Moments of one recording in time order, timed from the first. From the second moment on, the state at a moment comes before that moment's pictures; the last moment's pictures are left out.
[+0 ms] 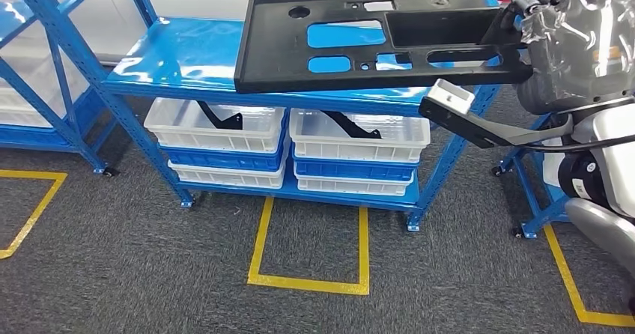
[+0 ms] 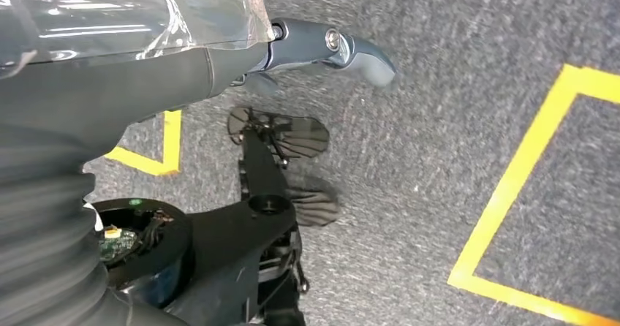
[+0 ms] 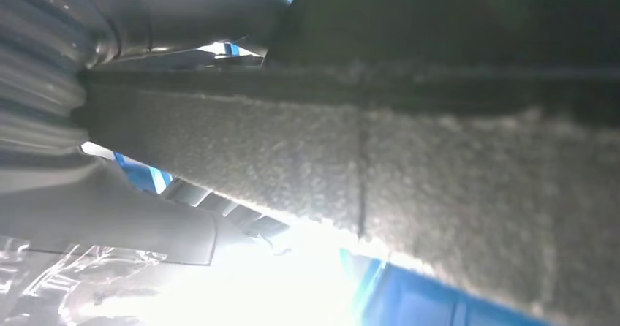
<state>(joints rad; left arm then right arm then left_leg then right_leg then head) -0.12 0.03 -0.62 -0.22 0.96 -0.20 -0.38 -1.57 -0.58 1.08 -2.11 0.87 0.44 0.70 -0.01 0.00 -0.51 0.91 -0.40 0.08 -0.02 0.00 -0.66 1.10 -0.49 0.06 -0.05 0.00</state>
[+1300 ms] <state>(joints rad) -0.16 0.04 -0.68 -0.22 0.91 -0.20 -0.35 -1.57 -0.61 0.96 -2.16 0.89 0.60 0.70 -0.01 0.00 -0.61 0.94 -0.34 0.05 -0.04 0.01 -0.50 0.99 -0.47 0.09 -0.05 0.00</state>
